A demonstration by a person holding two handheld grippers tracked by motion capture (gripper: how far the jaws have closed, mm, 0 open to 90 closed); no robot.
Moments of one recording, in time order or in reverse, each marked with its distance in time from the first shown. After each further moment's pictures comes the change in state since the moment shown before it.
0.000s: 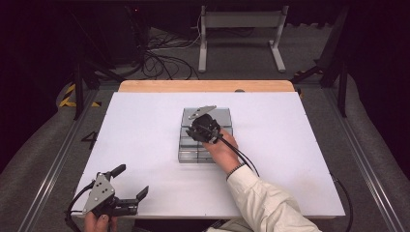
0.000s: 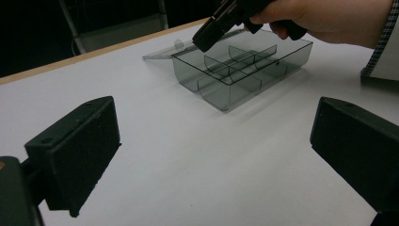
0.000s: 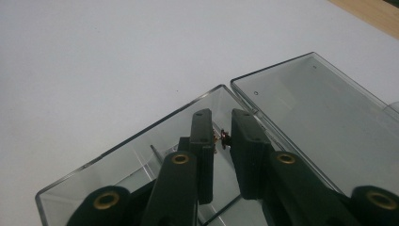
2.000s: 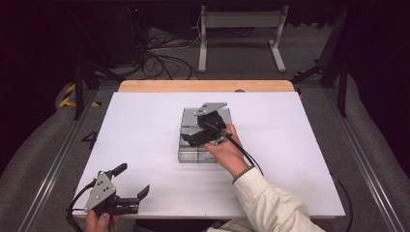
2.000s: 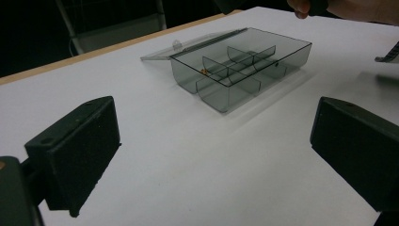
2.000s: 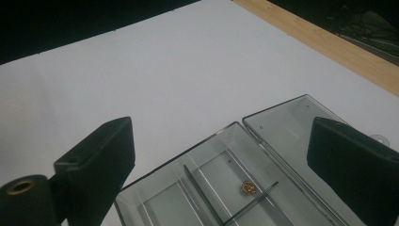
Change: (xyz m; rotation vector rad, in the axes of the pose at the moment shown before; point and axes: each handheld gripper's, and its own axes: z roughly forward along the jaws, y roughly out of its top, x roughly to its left) left arm 0.001 0.001 0.003 0.002 -0.008 -0.001; right arm 0.010 0.012 -0.047 -0.140 0.040 -0.005
